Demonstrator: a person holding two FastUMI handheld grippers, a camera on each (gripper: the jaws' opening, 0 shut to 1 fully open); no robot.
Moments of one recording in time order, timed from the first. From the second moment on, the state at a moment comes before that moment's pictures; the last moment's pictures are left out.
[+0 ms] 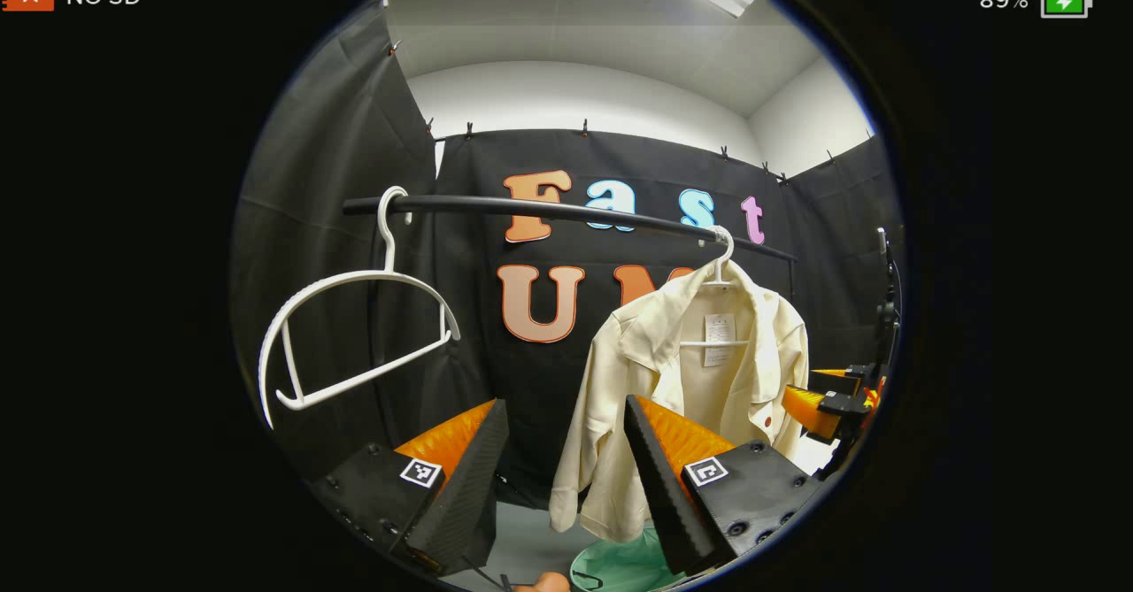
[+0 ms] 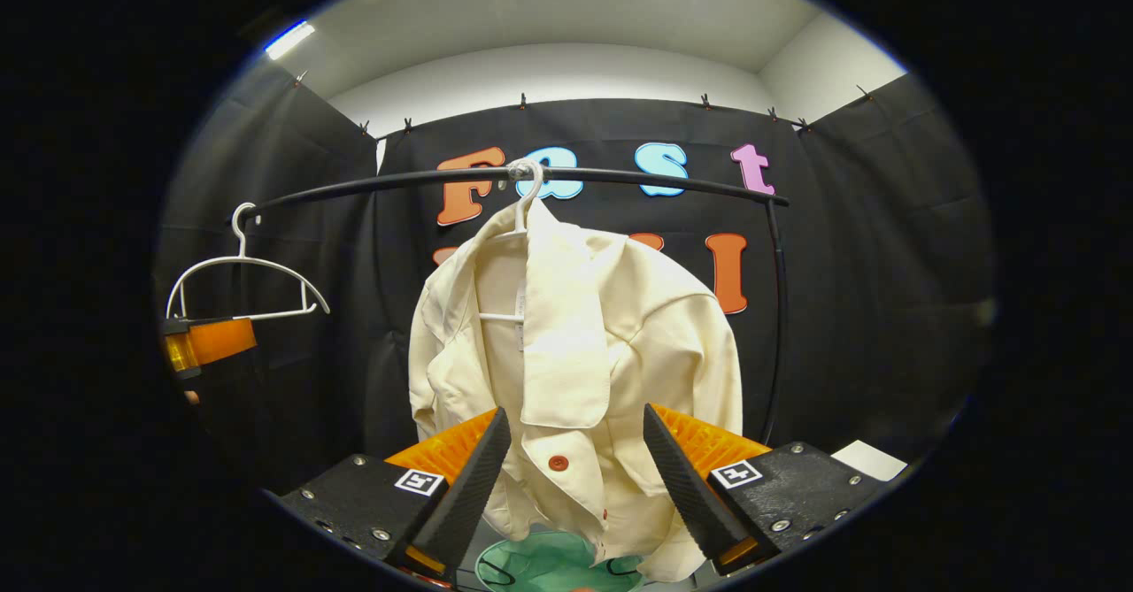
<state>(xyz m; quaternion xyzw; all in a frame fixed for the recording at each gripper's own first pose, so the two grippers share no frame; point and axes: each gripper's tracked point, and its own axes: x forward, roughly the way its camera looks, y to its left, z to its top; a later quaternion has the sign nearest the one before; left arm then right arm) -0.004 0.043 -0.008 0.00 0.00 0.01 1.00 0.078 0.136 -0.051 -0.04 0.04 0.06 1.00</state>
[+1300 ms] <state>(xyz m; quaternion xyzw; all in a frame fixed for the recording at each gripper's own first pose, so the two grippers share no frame) 0.039 0.037 -0.053 -0.02 0.03 0.00 1.00 0.183 0.134 -0.096 0.00 0.08 0.04 1.00</state>
